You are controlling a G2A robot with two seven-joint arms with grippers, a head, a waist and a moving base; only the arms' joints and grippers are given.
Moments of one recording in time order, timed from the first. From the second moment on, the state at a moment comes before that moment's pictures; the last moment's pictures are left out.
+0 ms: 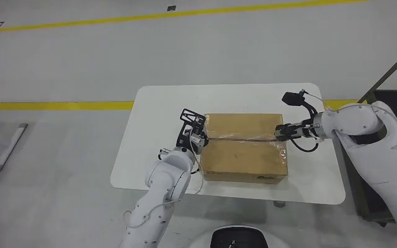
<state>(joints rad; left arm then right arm) 1.05 -1.32 -1.09 -1.79 1.40 -0.03 -0.71 -0.83 -1.02 1.29 -1.46 -0.35 0.06 1.32</state>
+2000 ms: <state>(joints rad) 0.88 -1.38 -0.95 -1.50 1.28 -0.14 -0.76 -0.86 -0.95 1.40 -1.50 -0.33 0.10 1.30</state>
